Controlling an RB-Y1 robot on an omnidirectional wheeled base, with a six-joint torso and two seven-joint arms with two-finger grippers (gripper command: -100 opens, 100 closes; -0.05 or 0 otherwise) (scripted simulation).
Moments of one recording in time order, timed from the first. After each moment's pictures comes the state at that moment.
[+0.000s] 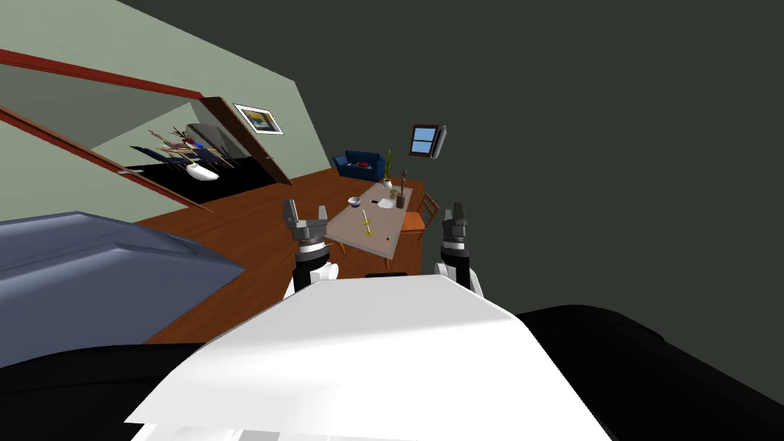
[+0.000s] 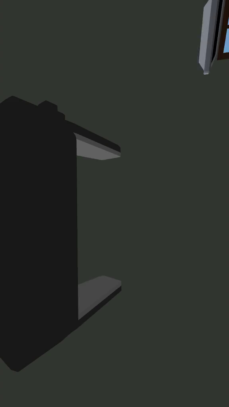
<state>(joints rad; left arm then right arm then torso) 0.48 0.05 -0.01 -2.22 0.05 -0.61 0.09 0.54 -0.02 -0.03 -2.31 0.11 -0.45 0.09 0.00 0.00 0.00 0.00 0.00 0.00</state>
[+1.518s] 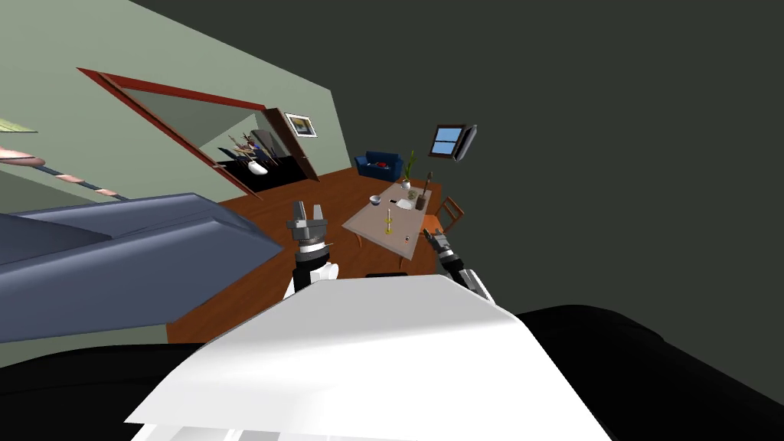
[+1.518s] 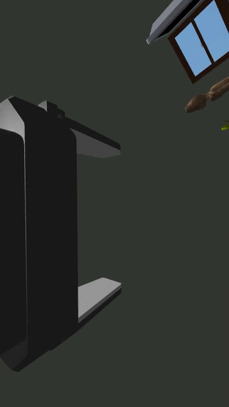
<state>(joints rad) 0.48 0.05 -0.01 -2.22 0.05 -0.61 0.09 0.55 -0.34 -0.05 -1.97 0.52 -0.40 0.41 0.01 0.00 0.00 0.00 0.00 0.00</state>
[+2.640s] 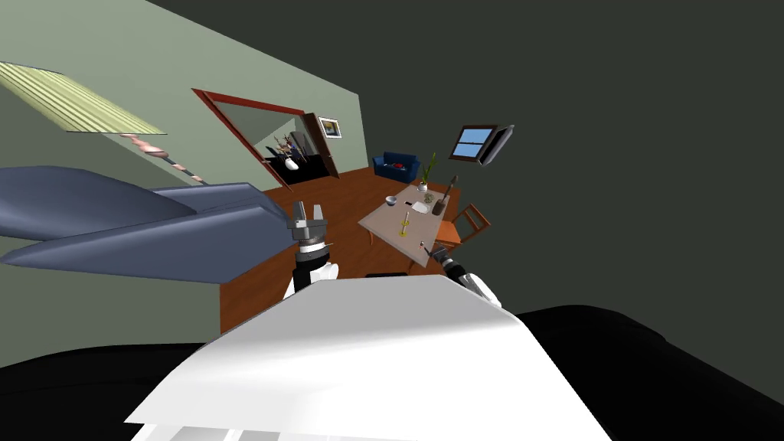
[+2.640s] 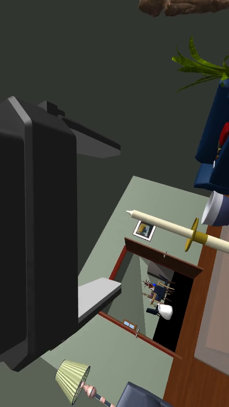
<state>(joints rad) 0.48 0.05 -0.01 -2.22 0.05 -0.61 0.09 0.53 -0.48 -0.03 -1.69 0.86 -0.35 0.65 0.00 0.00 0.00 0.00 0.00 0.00</state>
